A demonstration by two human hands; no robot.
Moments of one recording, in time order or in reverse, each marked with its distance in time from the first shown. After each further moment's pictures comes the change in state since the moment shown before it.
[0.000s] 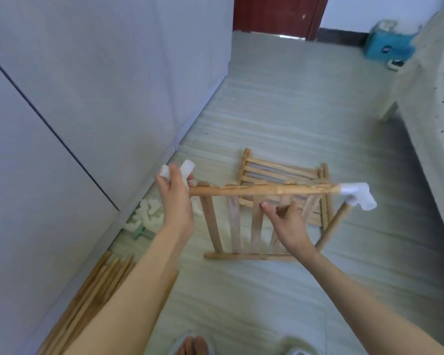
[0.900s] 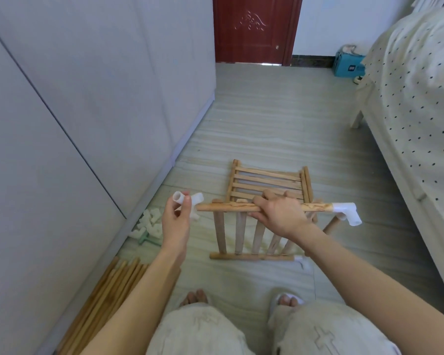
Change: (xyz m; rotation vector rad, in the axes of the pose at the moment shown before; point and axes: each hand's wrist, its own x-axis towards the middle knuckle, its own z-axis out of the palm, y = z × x) left_hand -0.075 -0.012 -0.043 0.384 -0.152 0.117; right_hand -0.049 -0.031 -0.057 -1.117 -0.170 -0.554
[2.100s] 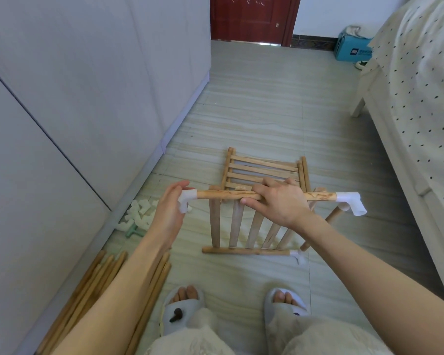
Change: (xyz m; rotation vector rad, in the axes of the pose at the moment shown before) left_hand 0.037 -0.003 0.005 -0.156 -0.192 -0.194; right_hand 0.021 0.013 0.001 0.107 0.034 0.039
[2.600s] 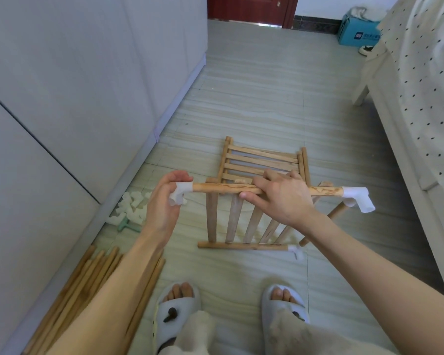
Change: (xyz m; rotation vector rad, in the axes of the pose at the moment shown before) left_hand 0.014 -0.014 -0.002 -0.087 -0.070 0.125; right_hand 0.006 0.001 0.003 -0.019 0.065 -0.002
